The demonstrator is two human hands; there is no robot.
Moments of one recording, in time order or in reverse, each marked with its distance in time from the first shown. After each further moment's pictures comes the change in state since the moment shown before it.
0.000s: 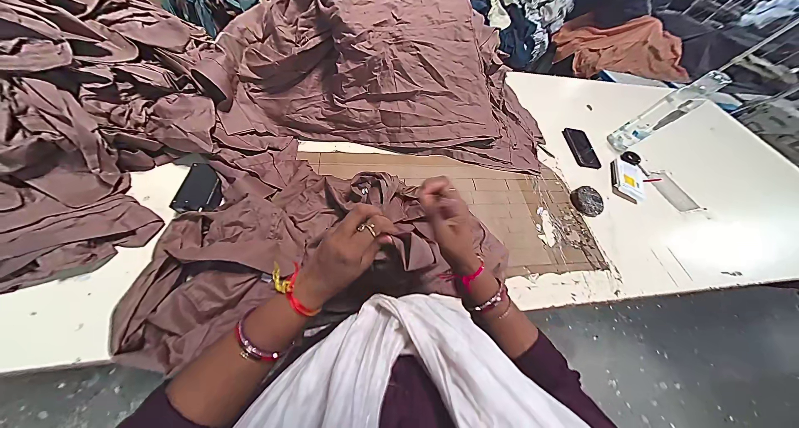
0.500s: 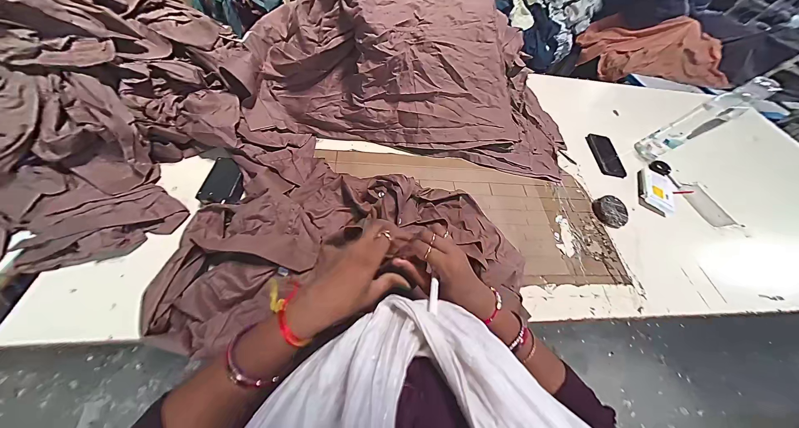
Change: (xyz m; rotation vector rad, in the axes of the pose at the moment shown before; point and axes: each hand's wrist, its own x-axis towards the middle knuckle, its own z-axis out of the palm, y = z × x) left_hand -0.008 0.023 -0.029 -0.074 -0.477 -0.357; right_hand -0.028 -0.035 0.023 -0.529 -0.218 -0.318
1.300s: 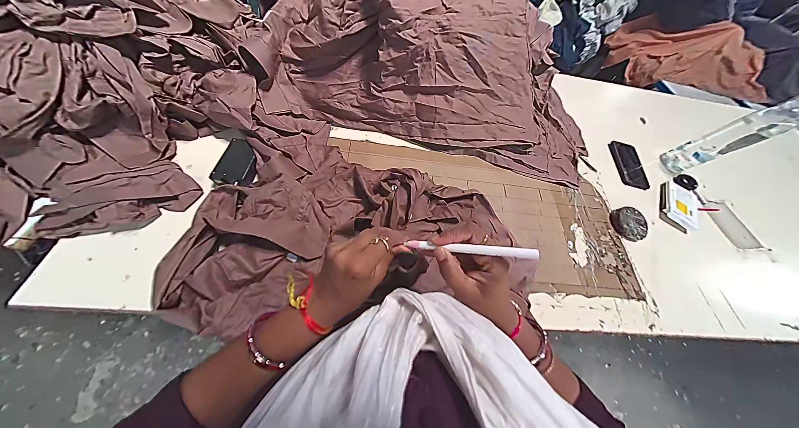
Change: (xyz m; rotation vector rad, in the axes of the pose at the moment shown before) left_hand -0.009 -0.010 0.021 0.156 0.578 0.121; right_hand 0.004 -0.014 -0.006 0.638 0.202 0.259
